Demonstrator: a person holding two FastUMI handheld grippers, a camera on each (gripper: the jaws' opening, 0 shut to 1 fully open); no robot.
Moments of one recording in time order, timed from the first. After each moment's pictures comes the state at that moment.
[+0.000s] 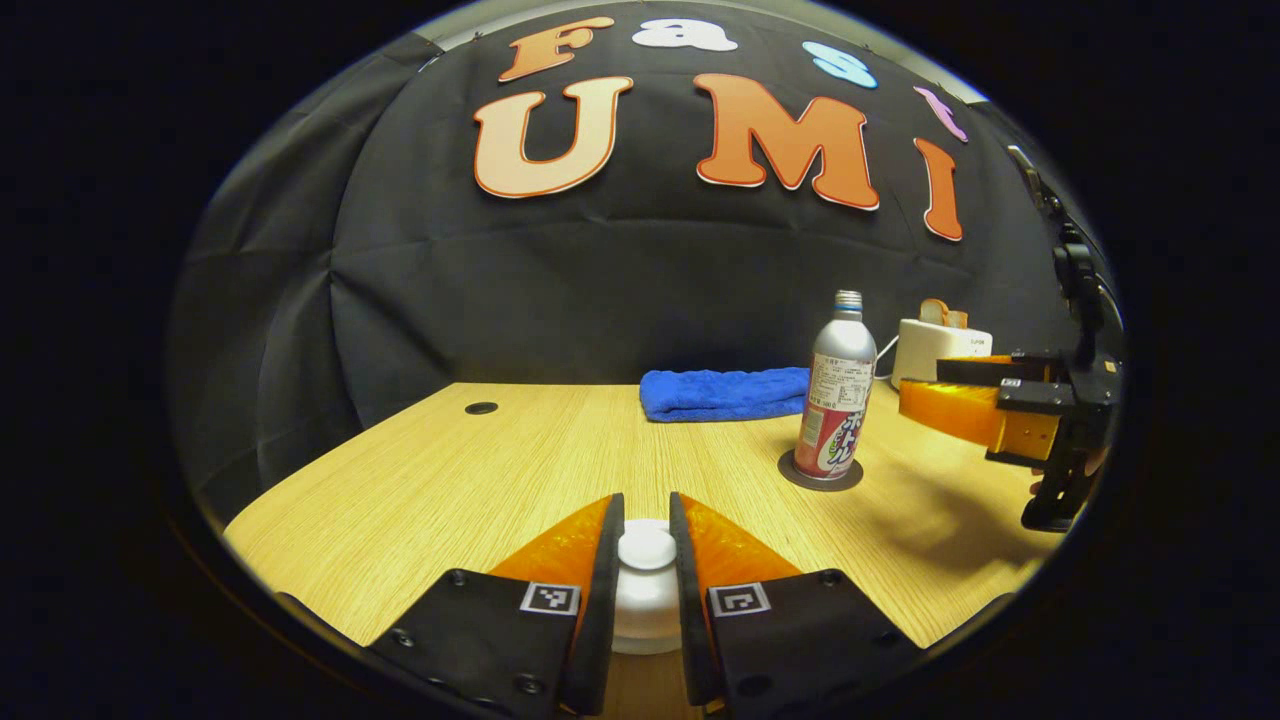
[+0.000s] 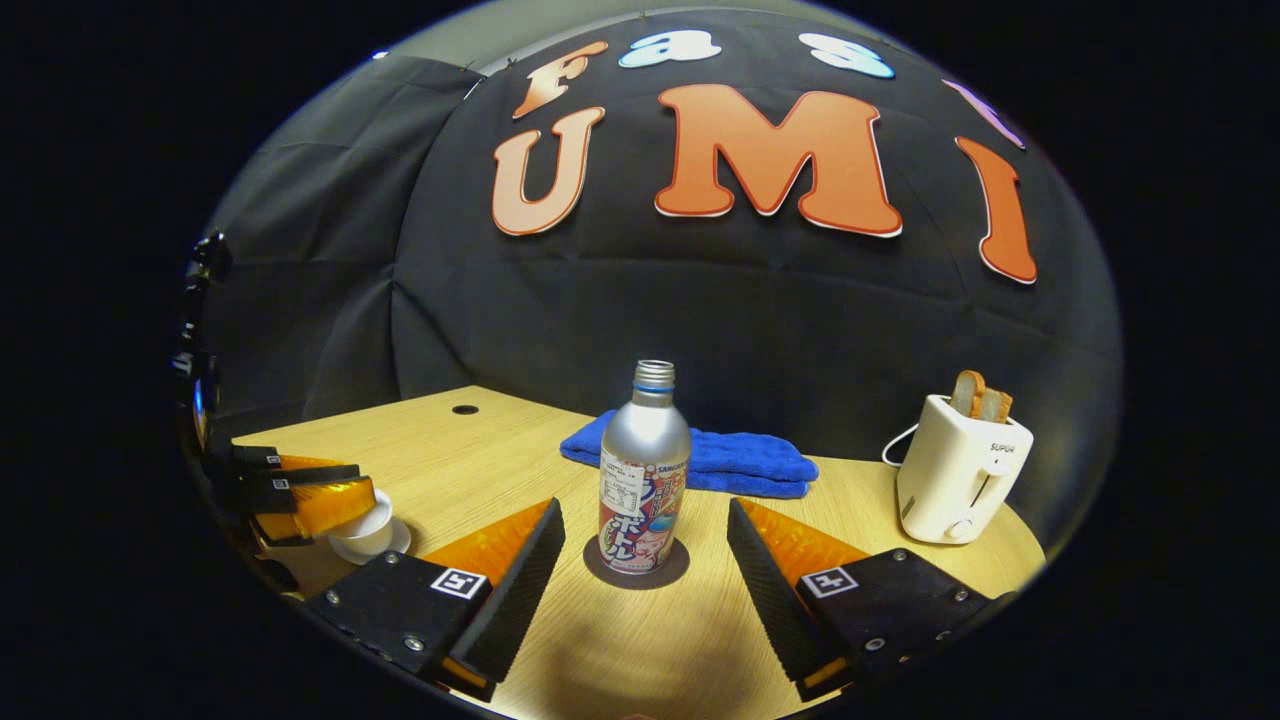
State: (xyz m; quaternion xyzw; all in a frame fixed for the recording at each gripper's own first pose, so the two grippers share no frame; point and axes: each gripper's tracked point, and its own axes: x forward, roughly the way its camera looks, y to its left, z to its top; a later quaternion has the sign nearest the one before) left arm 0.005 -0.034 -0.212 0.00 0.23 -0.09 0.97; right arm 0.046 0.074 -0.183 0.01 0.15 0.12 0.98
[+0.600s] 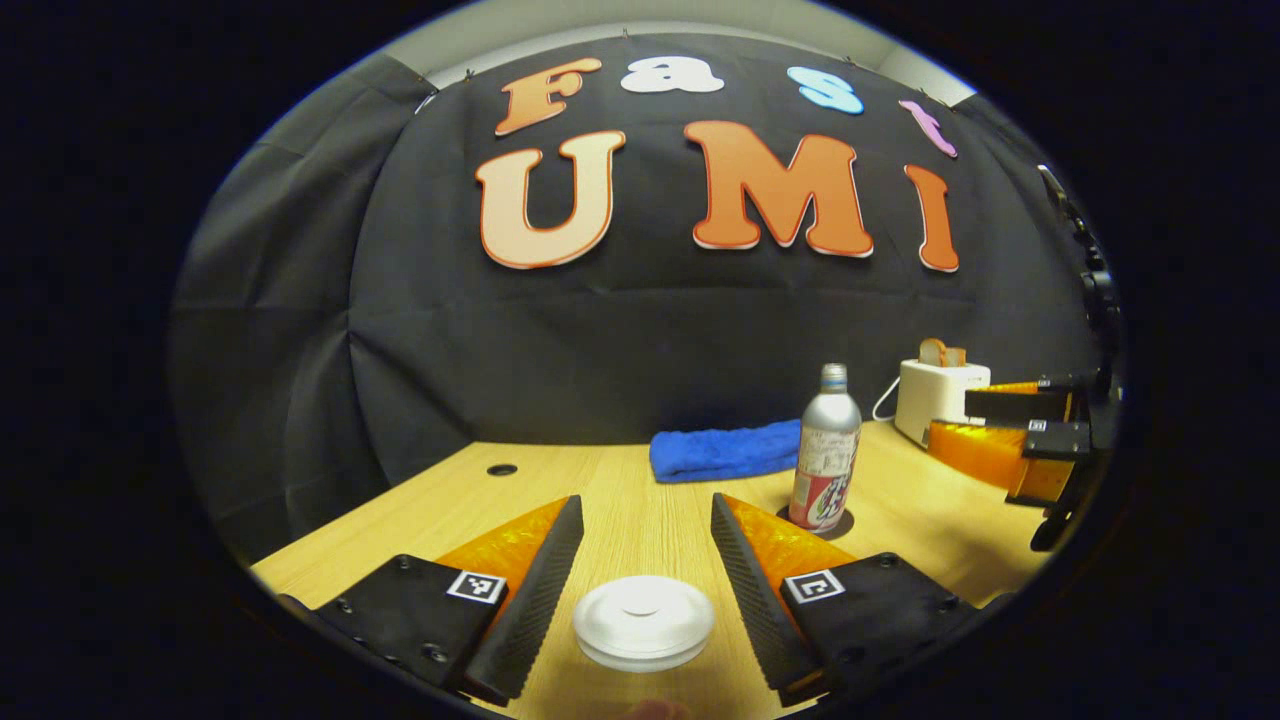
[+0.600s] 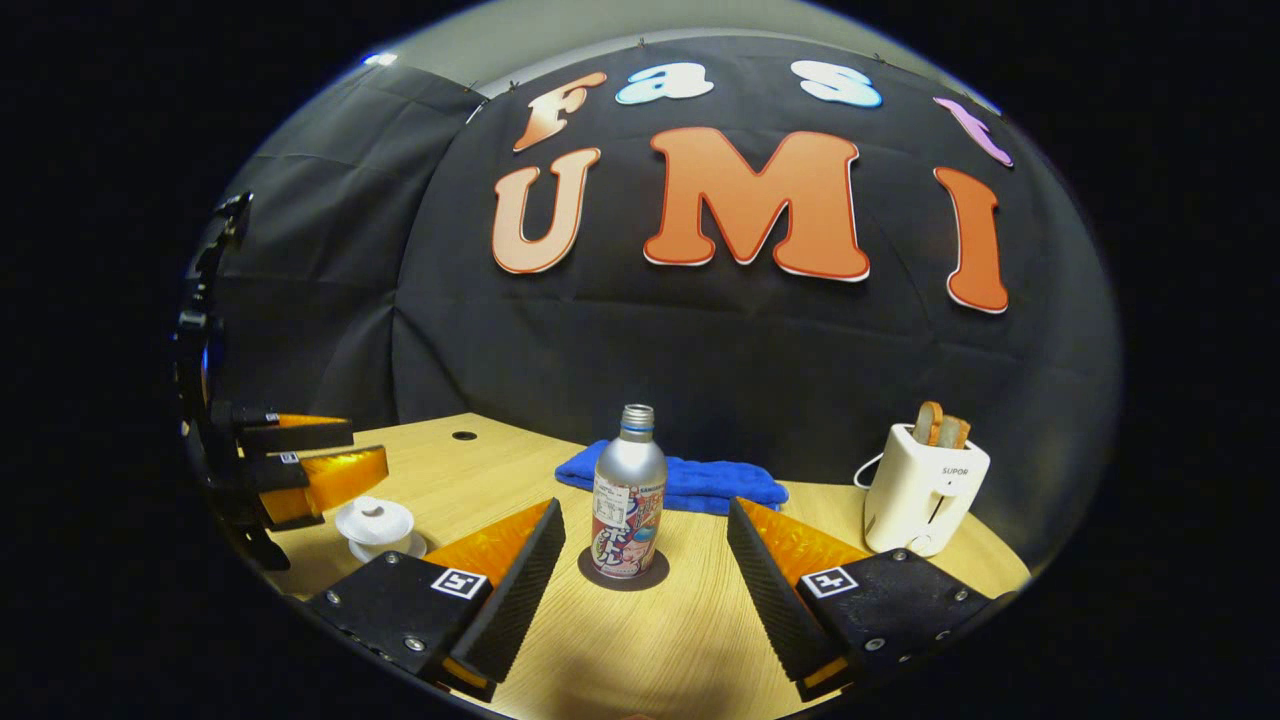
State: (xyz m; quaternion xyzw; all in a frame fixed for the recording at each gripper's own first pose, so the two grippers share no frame) left arm 0.009 -0.041 -0.124 0.01 0.13 -0.07 0.99; right arm 0.017 0.050 -0.141 0.00 0.09 0.10 0.99
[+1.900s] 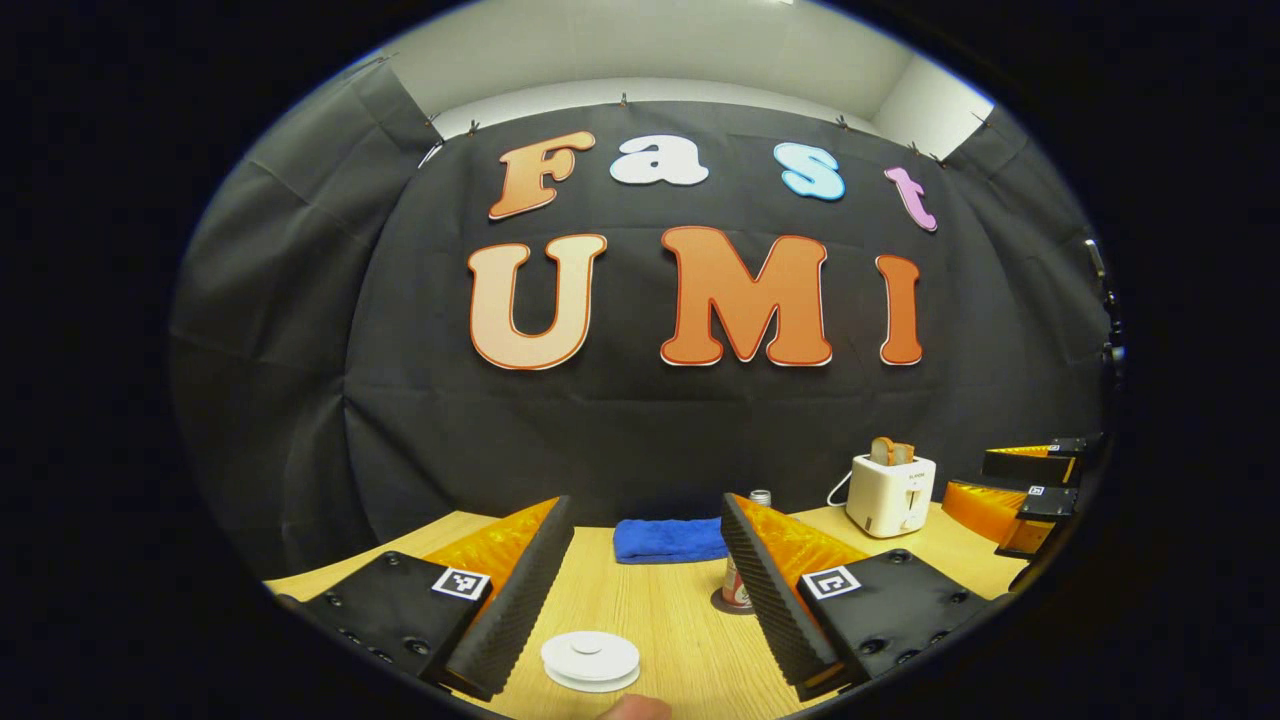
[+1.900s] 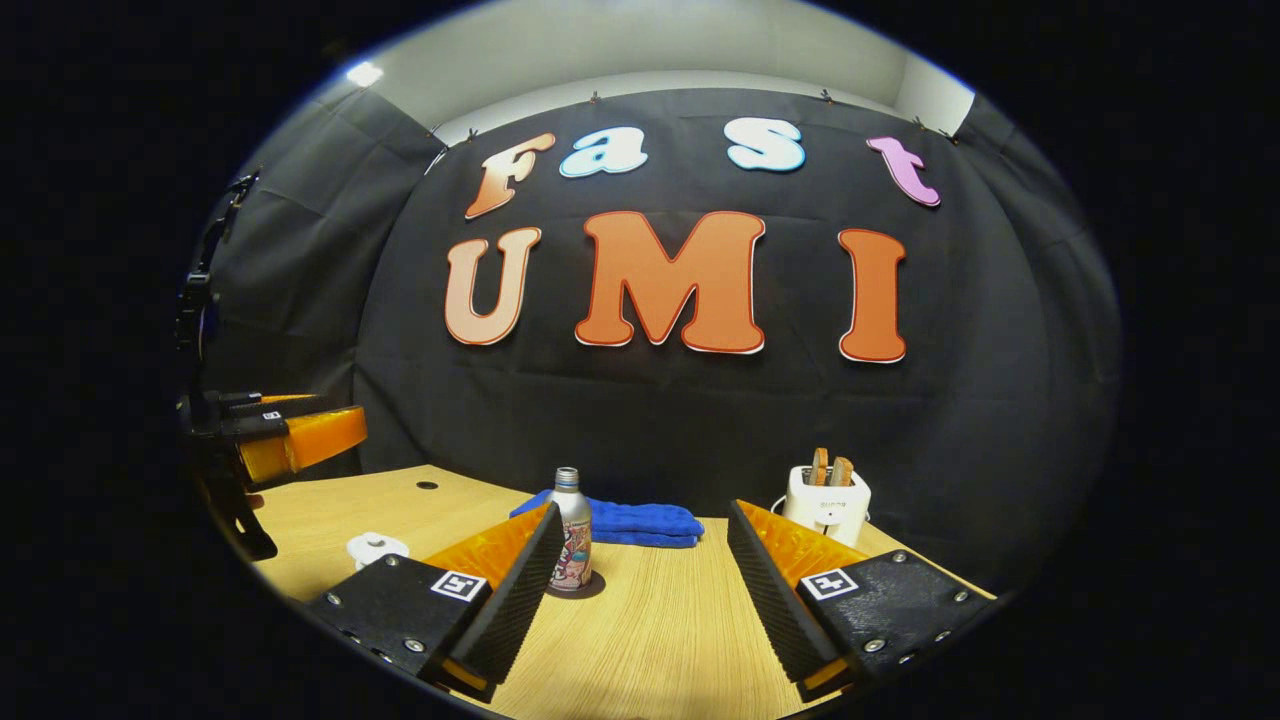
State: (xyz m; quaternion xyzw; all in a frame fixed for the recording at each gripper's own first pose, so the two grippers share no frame) left arm -0.019 -0.073 -0.019 -0.02 0.04 -0.10 0.99; right arm -0.050 -0.024 -0.077 0.03 0.03 0.01 1.00
